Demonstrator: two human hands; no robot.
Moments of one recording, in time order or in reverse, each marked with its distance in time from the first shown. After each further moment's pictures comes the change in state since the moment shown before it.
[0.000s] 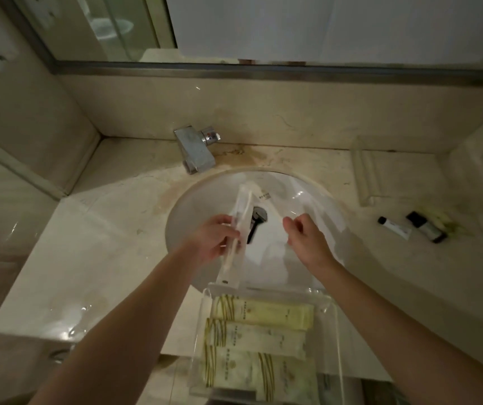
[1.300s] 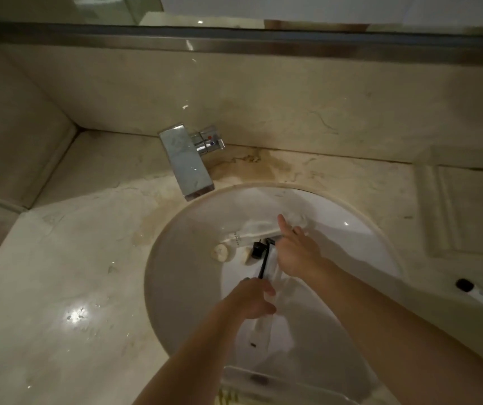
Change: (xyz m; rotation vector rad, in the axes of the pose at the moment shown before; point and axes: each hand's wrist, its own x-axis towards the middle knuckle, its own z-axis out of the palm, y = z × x) left_hand 0.136 -0.072 0.032 0.987 -0.127 -0.153; right_hand 0.183 0.044 0.078 -1.112 -0.489 -0.156
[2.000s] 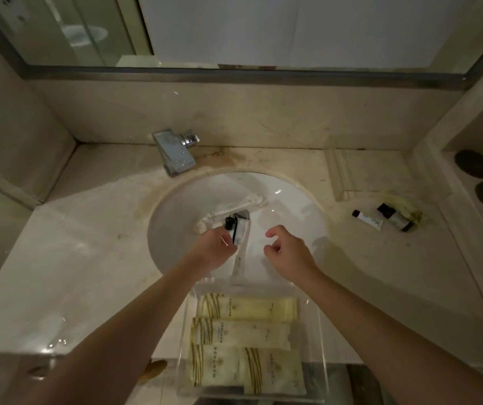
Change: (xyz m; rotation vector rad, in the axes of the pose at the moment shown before) left_hand -0.141 0.010 -0.013 -0.100 0.466 0.224; right_hand -0.226 -0.022 0.011 0.734 0.445 0.120
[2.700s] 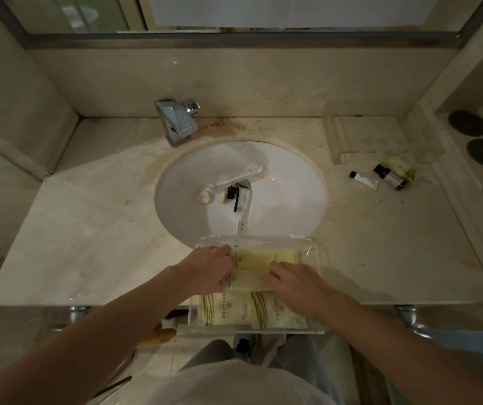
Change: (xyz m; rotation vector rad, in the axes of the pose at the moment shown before) left_hand -0.098 -0.048 0.016 0.838 -0.340 0.566; right_hand -0.110 0.060 0.047 -0.831 -0.165 -0.724
